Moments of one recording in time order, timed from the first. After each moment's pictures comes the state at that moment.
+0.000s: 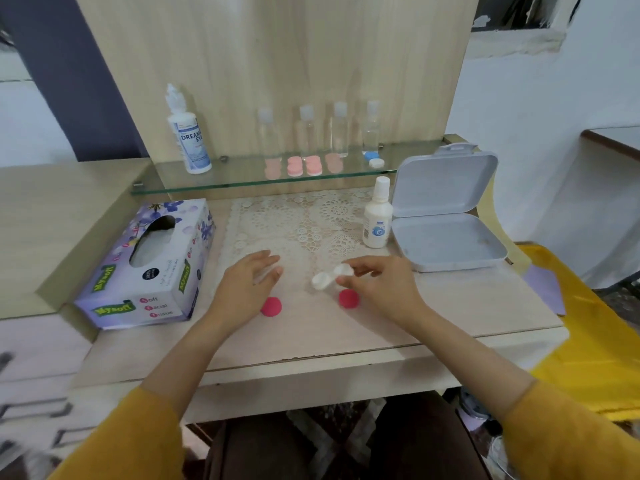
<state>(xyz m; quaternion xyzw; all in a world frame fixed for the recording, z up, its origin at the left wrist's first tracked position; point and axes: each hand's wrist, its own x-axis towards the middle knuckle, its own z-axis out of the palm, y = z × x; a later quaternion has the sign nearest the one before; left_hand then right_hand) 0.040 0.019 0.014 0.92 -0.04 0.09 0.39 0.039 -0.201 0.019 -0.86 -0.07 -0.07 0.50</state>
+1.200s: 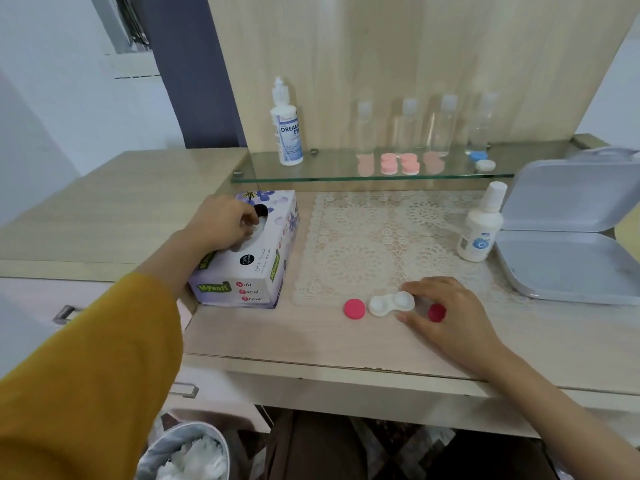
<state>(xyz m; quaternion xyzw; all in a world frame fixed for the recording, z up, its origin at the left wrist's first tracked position) 0.083 0.174 0.085 0.99 0.00 0.08 -0.06 0.044 -0.178 -0.015 -0.90 -0.22 -0.10 0.36</state>
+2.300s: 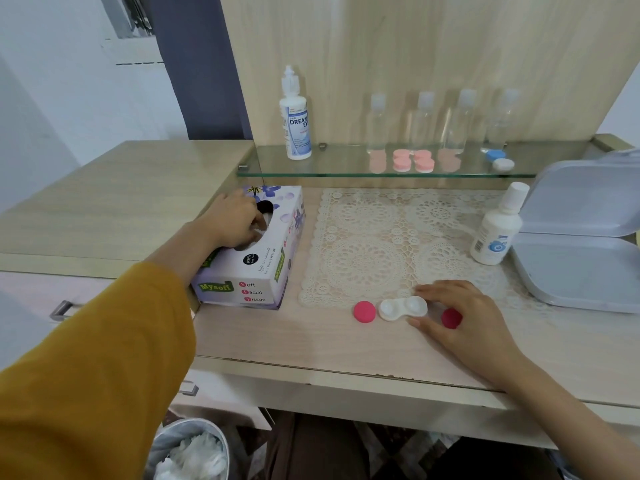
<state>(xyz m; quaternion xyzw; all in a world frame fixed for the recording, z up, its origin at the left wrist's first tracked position) 0.100 0.185 0.075 0.99 -0.05 0.01 -0.11 0.044 -0.177 -0.015 -0.90 -0.23 -0.13 0.34</state>
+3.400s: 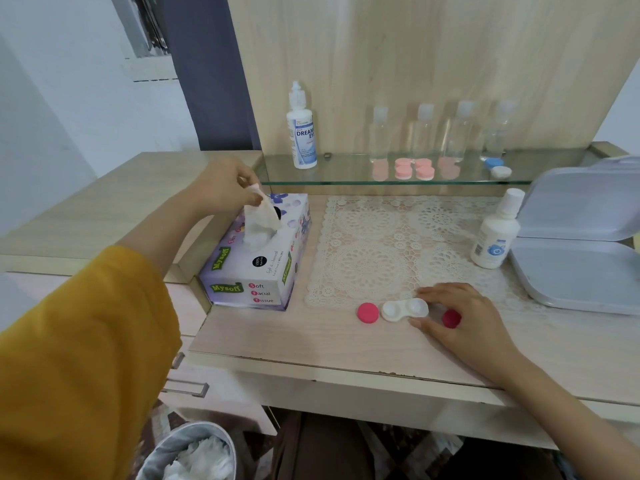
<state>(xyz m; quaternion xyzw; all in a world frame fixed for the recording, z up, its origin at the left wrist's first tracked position) 0.076 0.168 0.138 0.97 0.04 0.12 0.23 0.045 -0.177 -0.016 -0.90 -0.23 -0.13 0.34</state>
